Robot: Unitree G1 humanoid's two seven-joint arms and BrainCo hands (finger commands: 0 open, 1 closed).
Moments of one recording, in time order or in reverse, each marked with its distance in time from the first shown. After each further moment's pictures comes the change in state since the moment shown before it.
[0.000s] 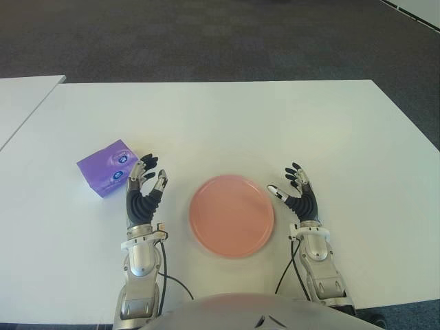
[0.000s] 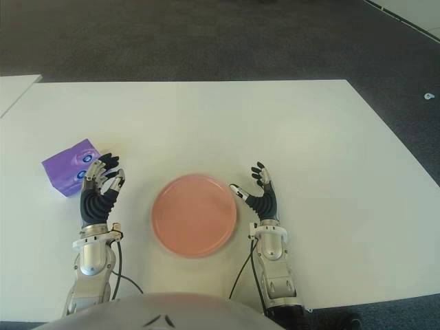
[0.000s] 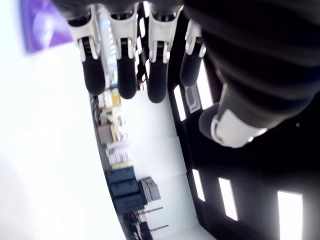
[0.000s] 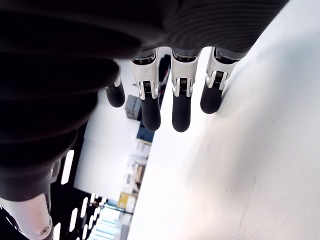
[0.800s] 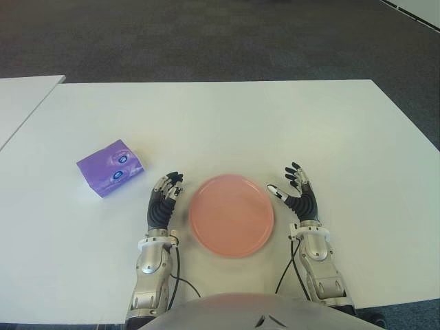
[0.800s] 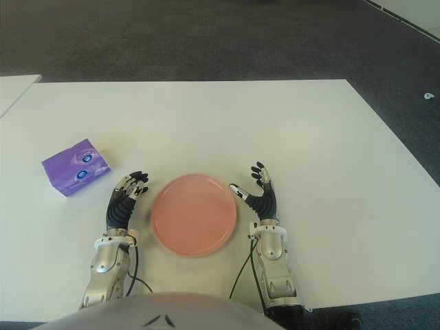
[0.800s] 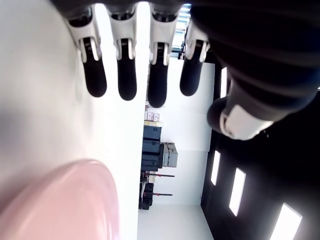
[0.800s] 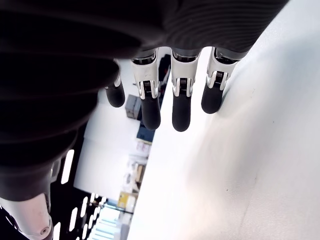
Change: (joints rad) left arm -0.062 -0.009 -0.037 0.284 -0.414 -0.028 -0.237; right arm 0.009 0.000 0.004 -0.001 0.000 0.010 0.002
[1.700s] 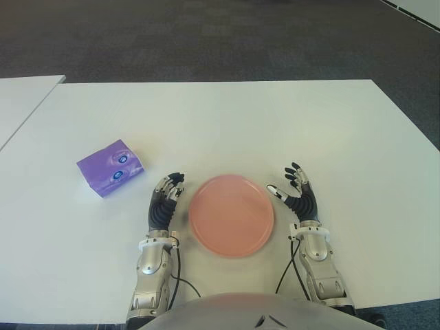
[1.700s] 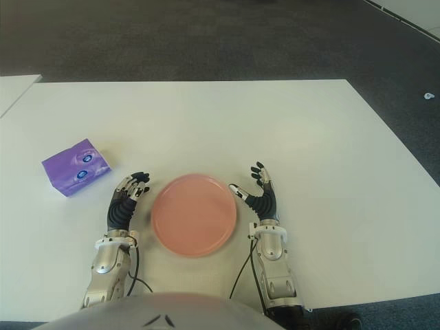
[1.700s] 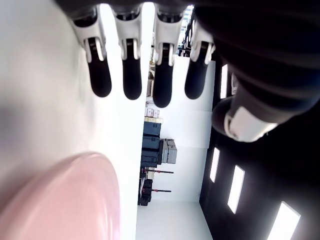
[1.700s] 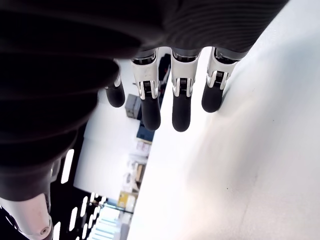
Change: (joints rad) left arm -0.004 0.000 -0.002 0.029 -0.016 -0.021 -0.023; right arm 0.002 0.000 0.002 -0.008 0.001 0.004 0.000
